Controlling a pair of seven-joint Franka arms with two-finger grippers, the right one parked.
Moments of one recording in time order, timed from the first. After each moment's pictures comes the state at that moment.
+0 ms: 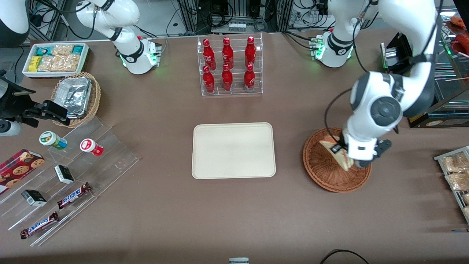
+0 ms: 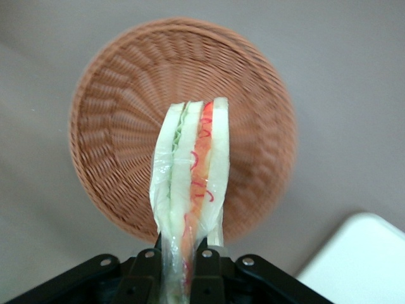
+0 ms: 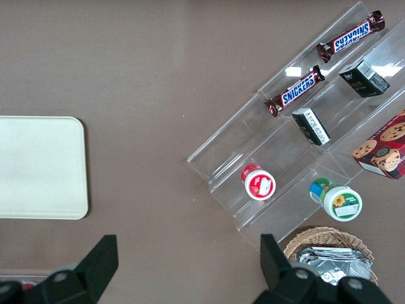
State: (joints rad) arm -0.29 0.24 -0.04 -1.82 0.07 1.96 -0.92
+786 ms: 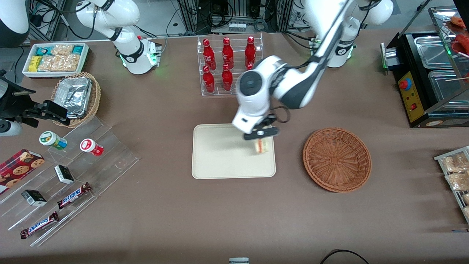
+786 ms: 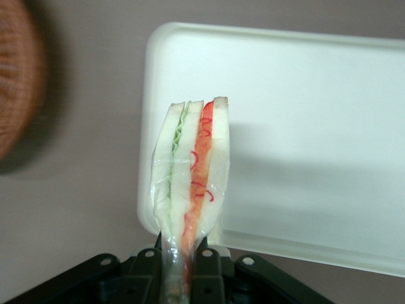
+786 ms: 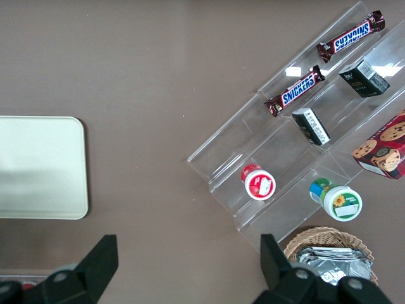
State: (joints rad) arm -0.76 0.56 -0.04 -1.53 0.08 1.97 -0.94
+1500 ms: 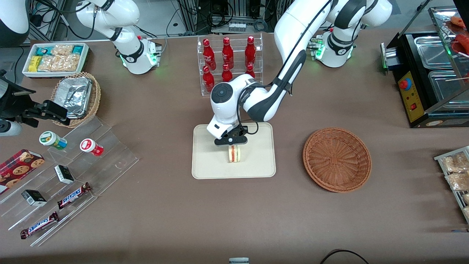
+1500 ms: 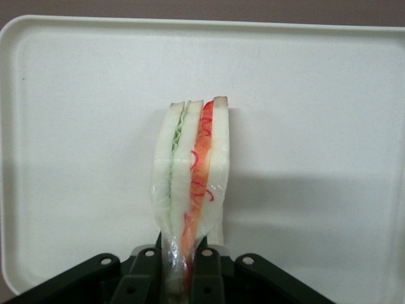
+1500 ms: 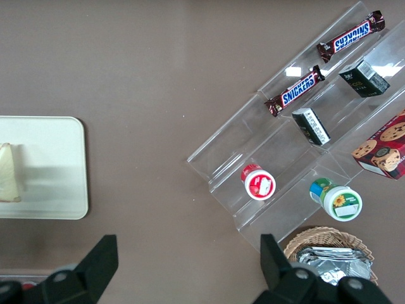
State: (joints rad) arm -0.83 0.76 -0.04 -1.42 0.12 2.18 -1.00
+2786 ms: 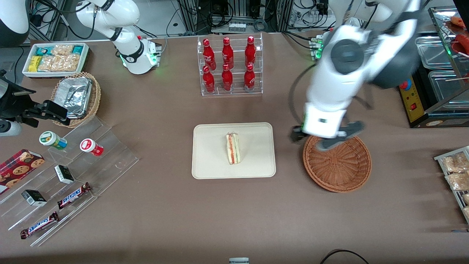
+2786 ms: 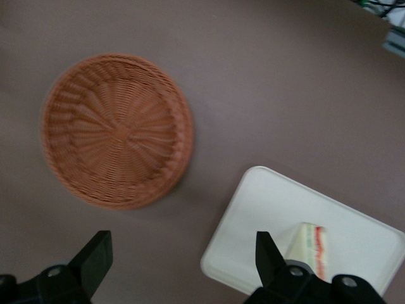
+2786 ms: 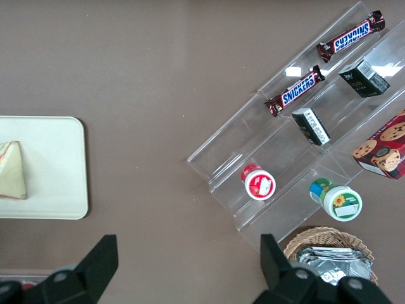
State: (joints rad) arm -0.40 0.22 -0.01 -1.50 0.07 1.73 -0.87
